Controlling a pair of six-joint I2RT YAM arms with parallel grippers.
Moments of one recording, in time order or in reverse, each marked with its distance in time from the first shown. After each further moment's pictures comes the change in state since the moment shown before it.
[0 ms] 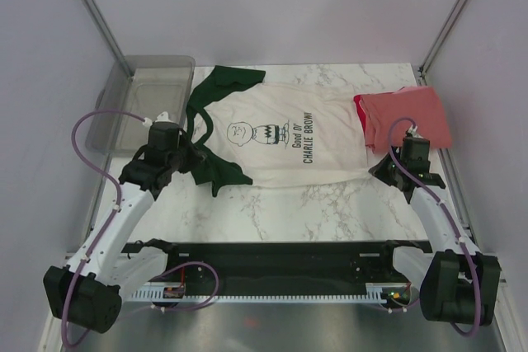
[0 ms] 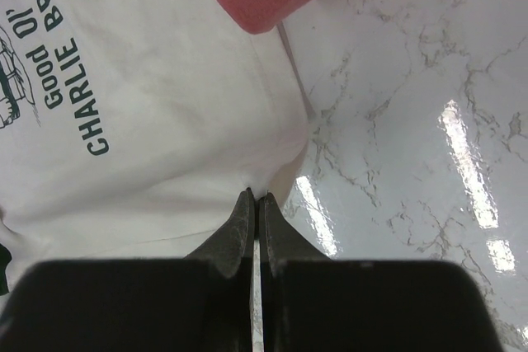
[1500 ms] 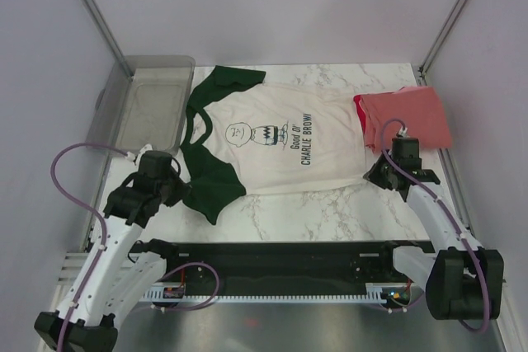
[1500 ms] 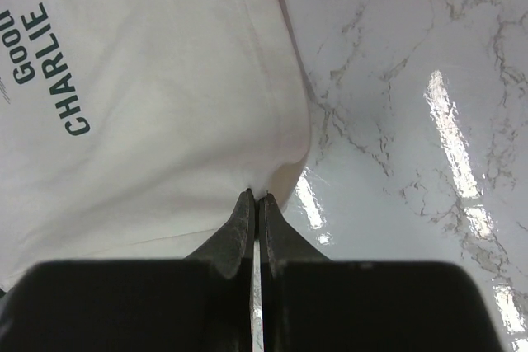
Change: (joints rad) left arm -0.009 -0.277 -0.080 -0.362 -0.106 -0.116; right arm 0.087 0.011 0.017 -0.079 0.047 0.032
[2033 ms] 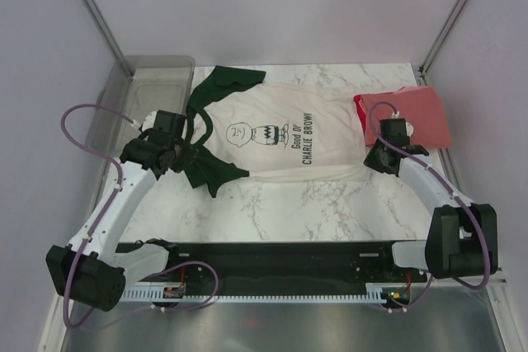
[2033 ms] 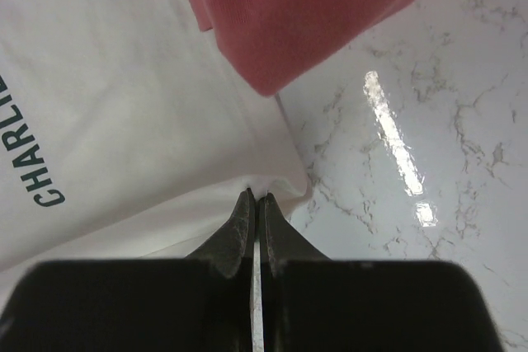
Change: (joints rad) left arm 0.000 0.417 0.273 0.033 -0.103 -0.087; right arm 0.070 0.258 0.175 0.000 0.196 0.000
